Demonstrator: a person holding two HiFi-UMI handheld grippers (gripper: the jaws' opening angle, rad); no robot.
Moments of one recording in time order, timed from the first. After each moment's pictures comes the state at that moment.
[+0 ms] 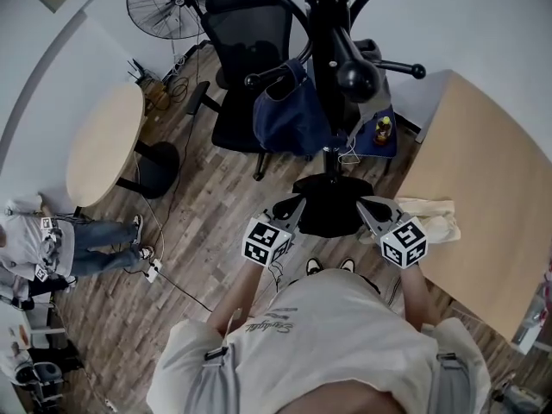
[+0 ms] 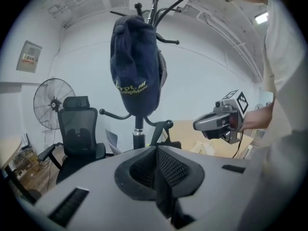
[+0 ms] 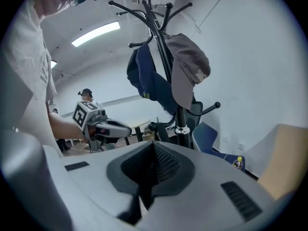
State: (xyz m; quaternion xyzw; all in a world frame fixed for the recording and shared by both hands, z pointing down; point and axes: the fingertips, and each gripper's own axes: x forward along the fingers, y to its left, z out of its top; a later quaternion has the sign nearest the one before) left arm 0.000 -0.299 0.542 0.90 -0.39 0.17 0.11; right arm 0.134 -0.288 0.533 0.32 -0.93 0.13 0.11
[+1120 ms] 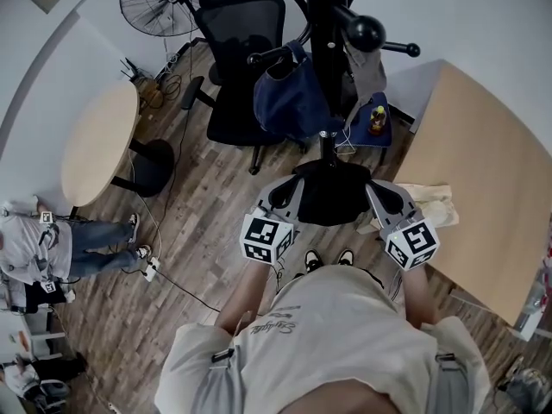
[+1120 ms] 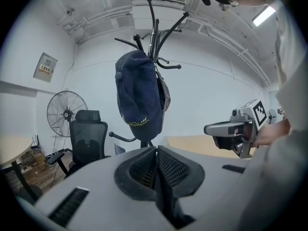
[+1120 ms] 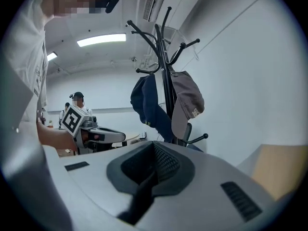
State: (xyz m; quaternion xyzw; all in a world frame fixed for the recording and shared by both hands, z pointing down) left arm -0.003 -0.291 0.473 0.88 -0.45 0.09 0.08; right arm 0.146 -0.267 0.455 0.41 -0.91 0.05 0.03
